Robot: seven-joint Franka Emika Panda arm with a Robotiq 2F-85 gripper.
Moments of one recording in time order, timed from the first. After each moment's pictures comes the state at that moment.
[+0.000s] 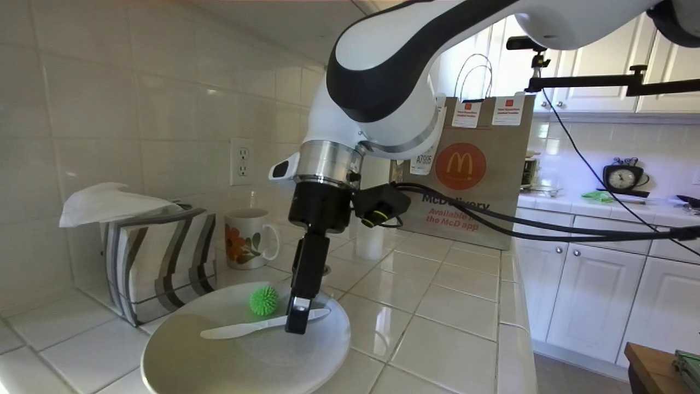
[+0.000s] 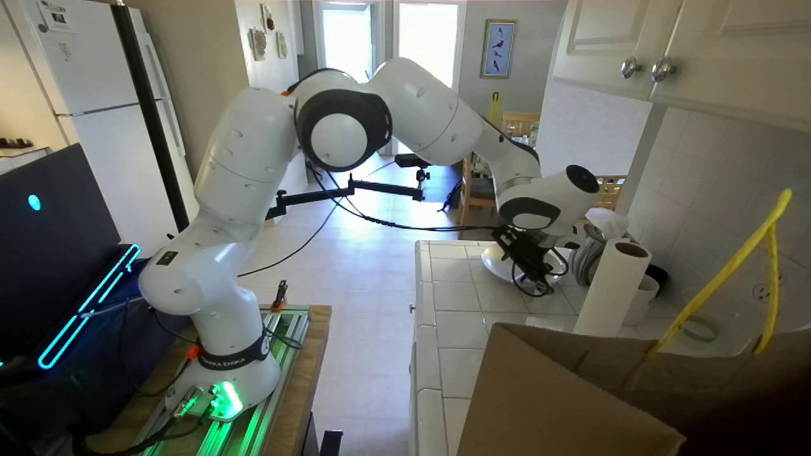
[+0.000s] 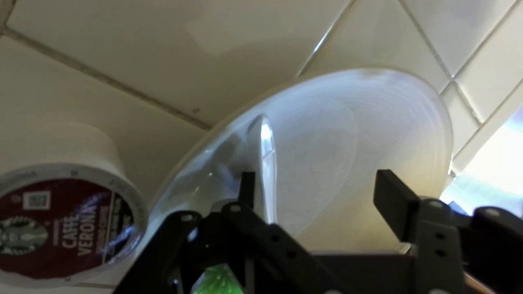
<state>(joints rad) -0.04 0.53 0.29 -1.70 0.39 2.22 -0.62</state>
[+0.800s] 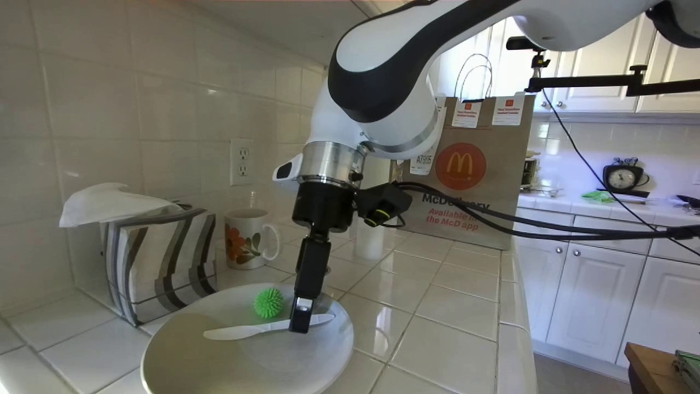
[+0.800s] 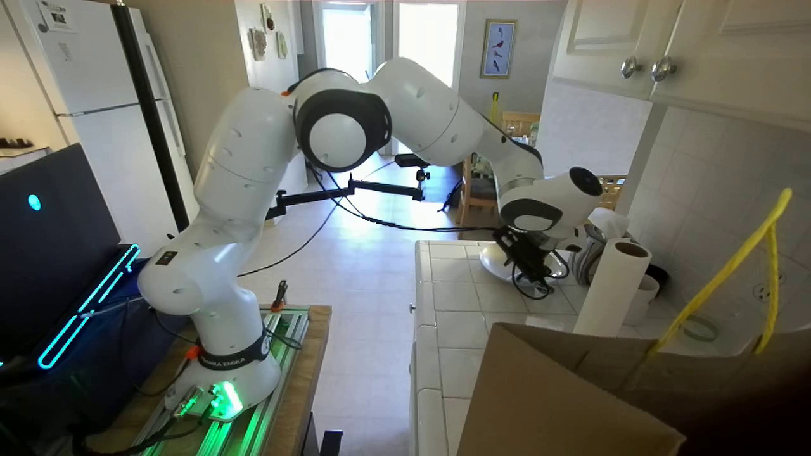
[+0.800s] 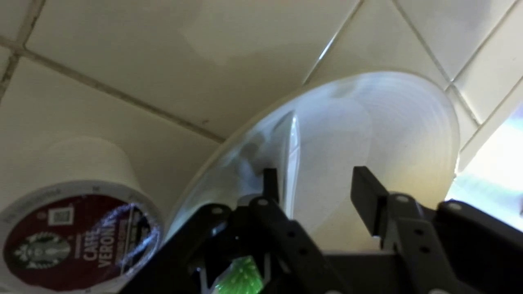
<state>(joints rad) -0.05 0.53 0.28 -1.70 0.40 2.20 -0.62</state>
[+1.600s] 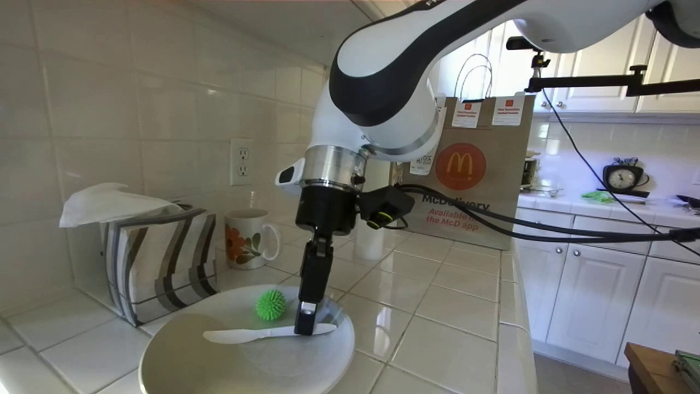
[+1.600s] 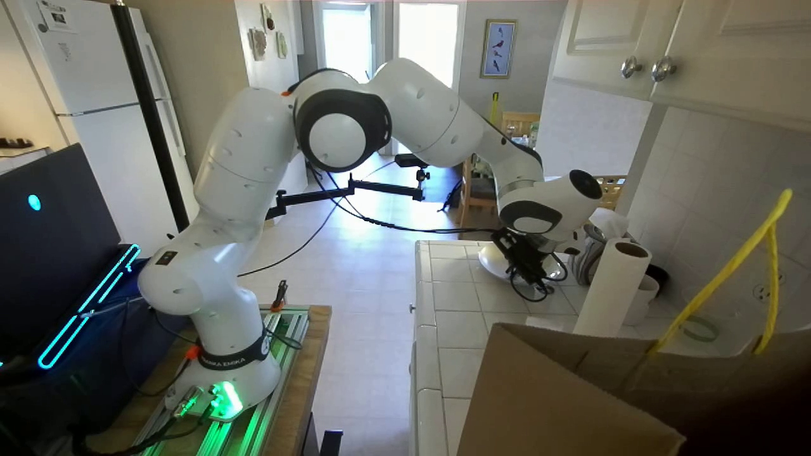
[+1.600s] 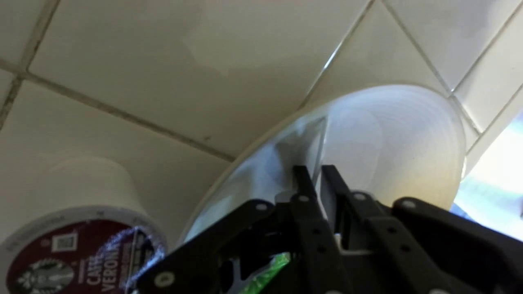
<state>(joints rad) -0.05 0.53 0.28 -1.71 0.40 2.19 -0.62</state>
